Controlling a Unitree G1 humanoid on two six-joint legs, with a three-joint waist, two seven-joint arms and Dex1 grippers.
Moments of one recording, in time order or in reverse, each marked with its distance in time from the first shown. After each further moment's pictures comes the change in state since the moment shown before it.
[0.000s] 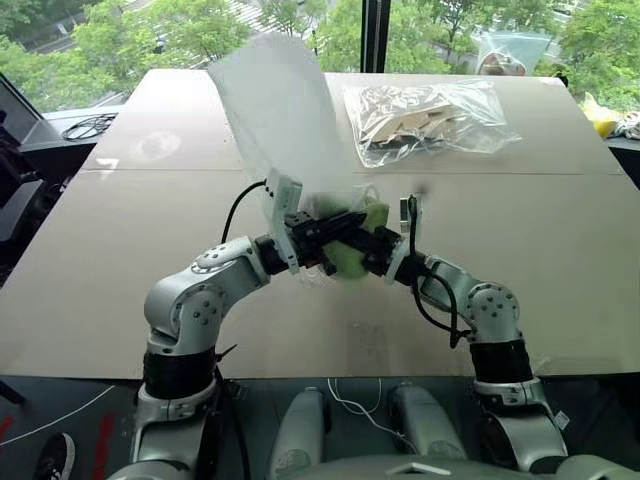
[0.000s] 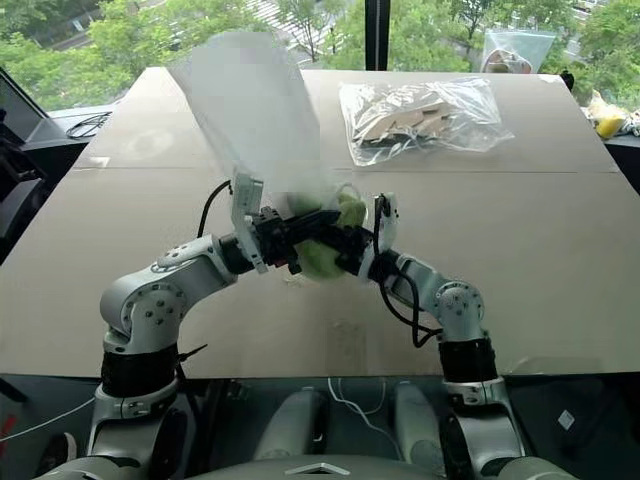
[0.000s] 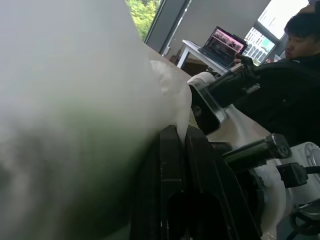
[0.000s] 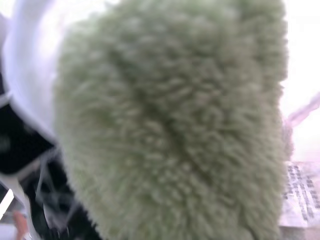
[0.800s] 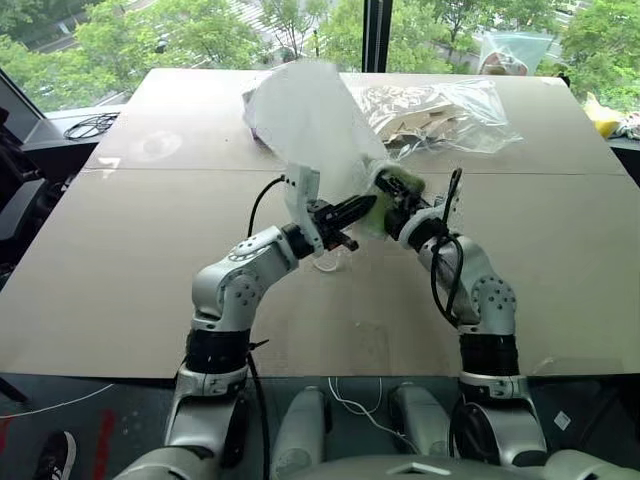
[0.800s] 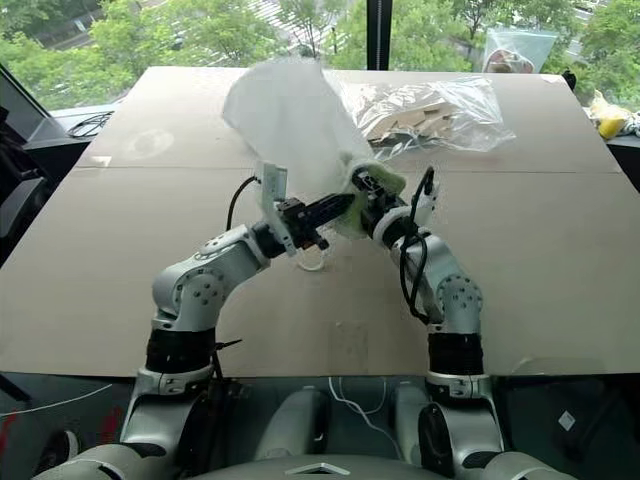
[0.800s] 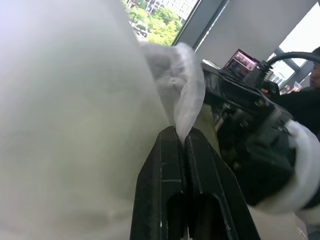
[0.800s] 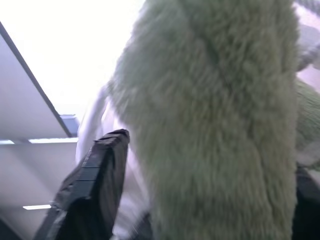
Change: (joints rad) left arm -0.130 -0.148 -0.091 0.280 0.140 -0.182 0.080; right arm -0.009 -0.042 -0.023 -0.070 0.207 -0.276 -0.462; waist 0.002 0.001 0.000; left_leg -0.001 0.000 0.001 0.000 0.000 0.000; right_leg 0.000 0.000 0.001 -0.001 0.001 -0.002
